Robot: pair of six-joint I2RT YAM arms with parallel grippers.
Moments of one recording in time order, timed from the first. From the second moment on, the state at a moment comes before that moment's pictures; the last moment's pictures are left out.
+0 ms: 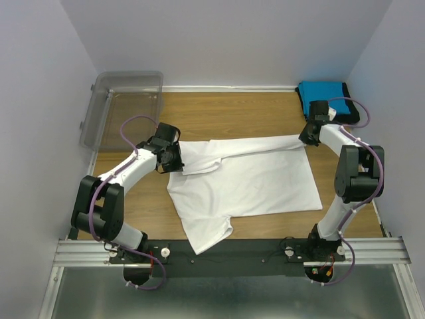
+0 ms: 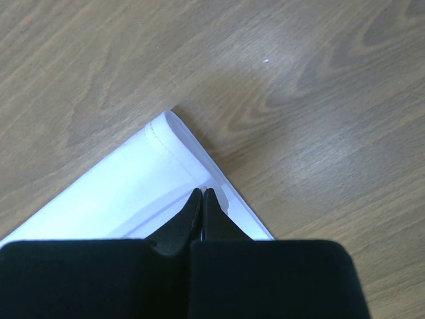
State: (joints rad) left arm -0.34 1.49 0.95 -0.50 0.08 -0.52; right arm -0.03 1.82 1.23 -0.36 0.23 0.48
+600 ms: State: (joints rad) left arm -0.35 1.49 0.82 -0.40 0.09 -0.57; right arm -0.03 1.83 1.15 -0.35 0.26 0.51
